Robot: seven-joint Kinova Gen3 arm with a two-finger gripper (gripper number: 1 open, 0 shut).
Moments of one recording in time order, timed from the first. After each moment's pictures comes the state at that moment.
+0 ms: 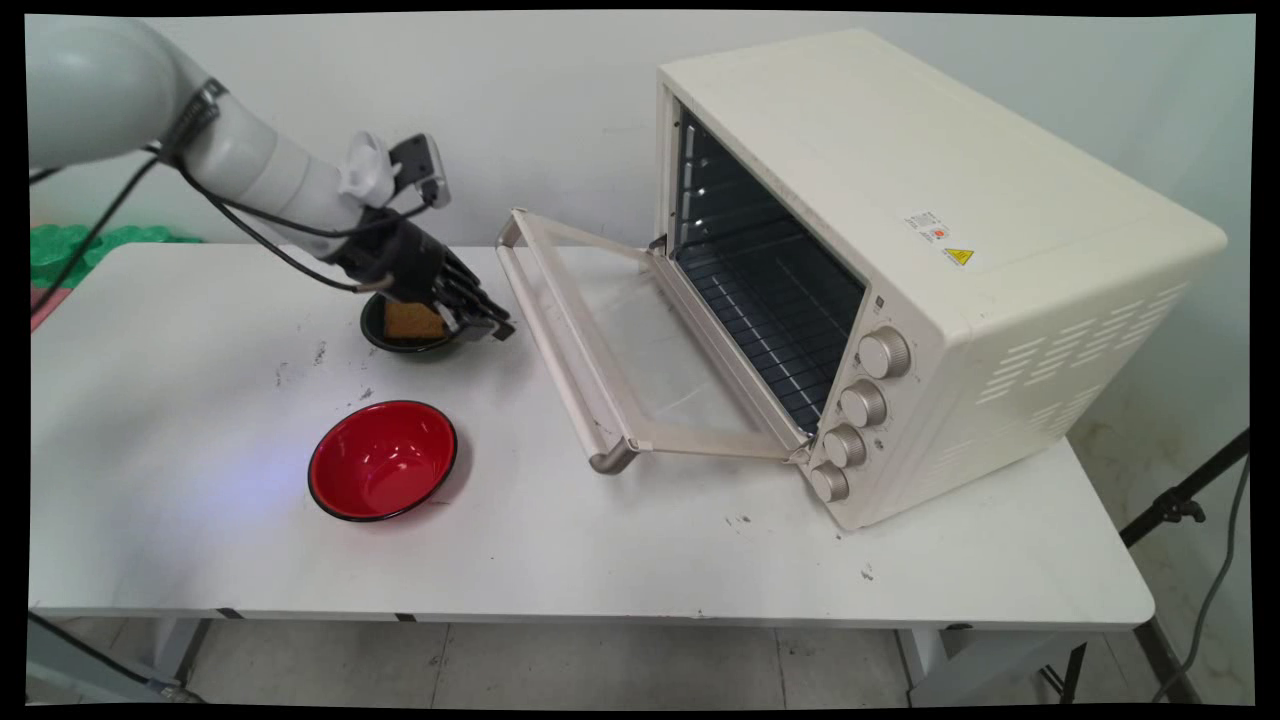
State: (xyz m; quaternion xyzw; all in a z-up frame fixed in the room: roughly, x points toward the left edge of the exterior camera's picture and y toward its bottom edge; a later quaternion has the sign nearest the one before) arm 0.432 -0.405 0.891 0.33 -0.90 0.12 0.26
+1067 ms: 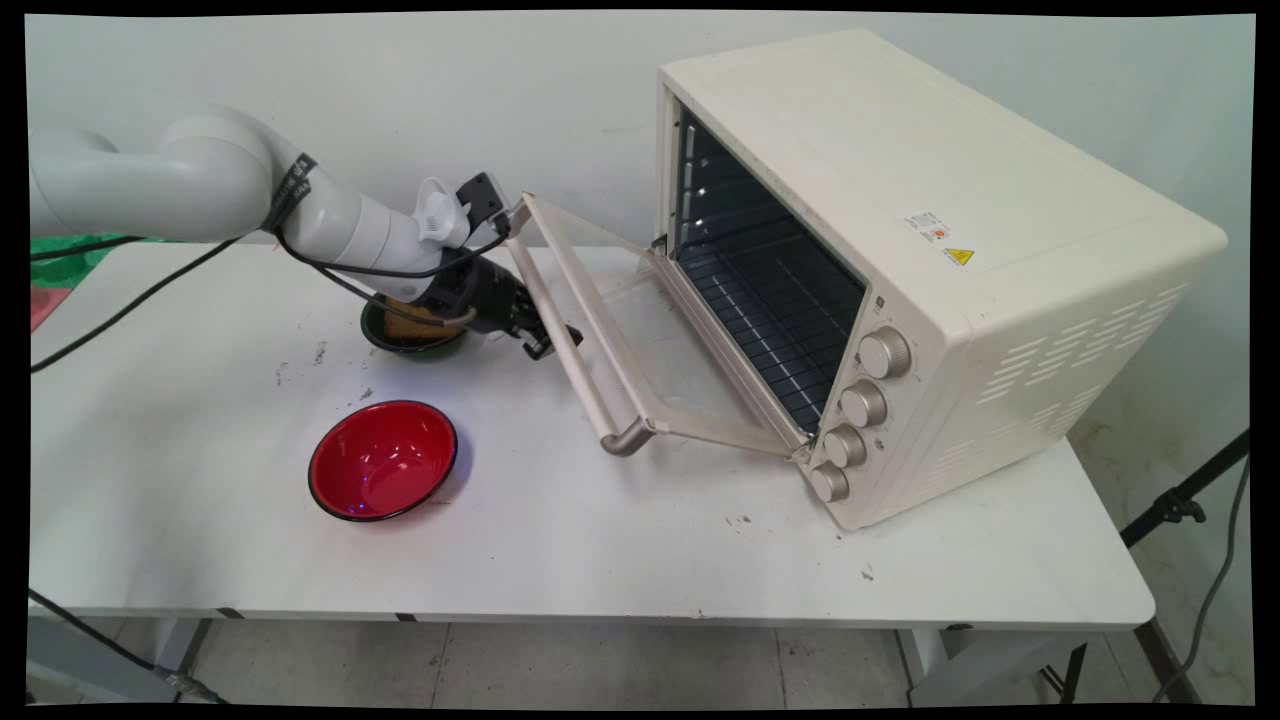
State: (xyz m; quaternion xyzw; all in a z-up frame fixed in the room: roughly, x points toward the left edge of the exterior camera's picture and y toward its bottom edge) arm 0.383 -0.420 0.840 0.37 -0.86 0.14 0.32
